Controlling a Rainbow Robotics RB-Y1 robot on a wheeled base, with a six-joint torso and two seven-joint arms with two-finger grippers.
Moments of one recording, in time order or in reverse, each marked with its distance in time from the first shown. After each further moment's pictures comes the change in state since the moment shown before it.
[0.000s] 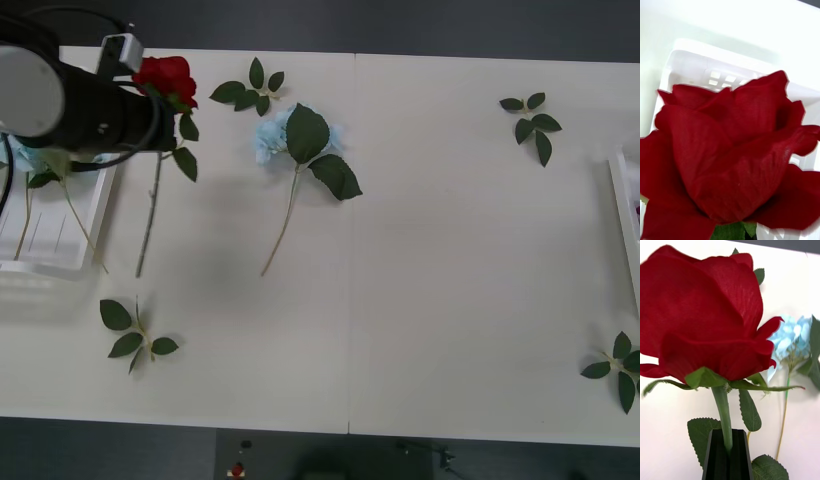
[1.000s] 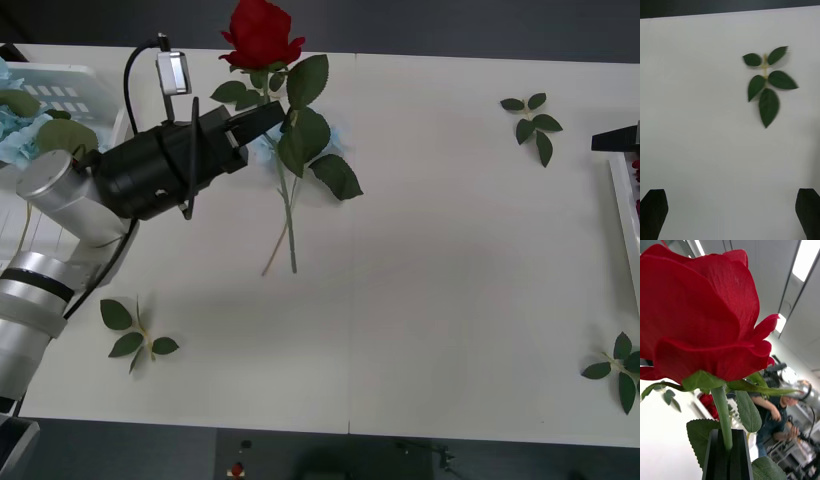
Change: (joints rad) right arm 0.216 0.062 -0.083 -0.555 -0.229 -0.099 -0.371; left arm 0.121 -0.120 -0.218 0.362 1.612 -0.431 -1.194
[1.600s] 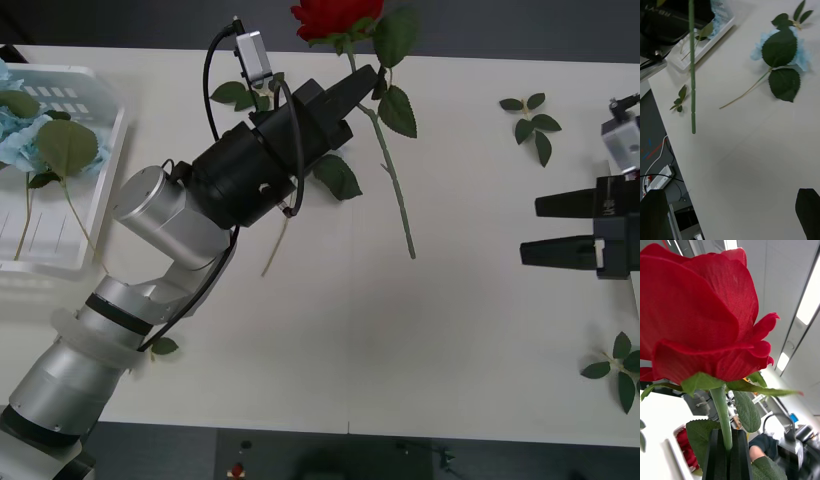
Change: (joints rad) right arm 0.388 0.420 -0.514 -0.596 -0.066 0.499 0.365; left arm 0.044 -0.152 -0.195 -0.279 0.060 -0.476 0.000
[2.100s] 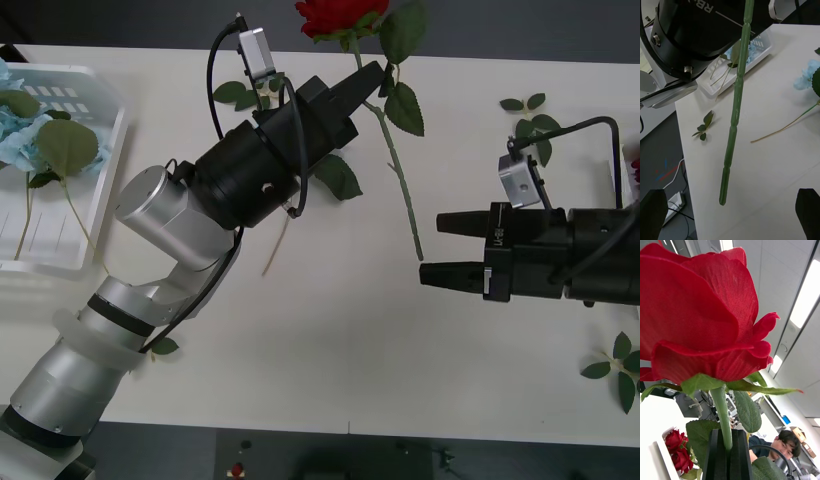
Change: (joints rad) right arm -0.003 0.224 0.201 -0.004 0.057 -0.163 0.126; left arm 0.000 0.000 -0.011 -0.015 0.021 -0.002 0.000
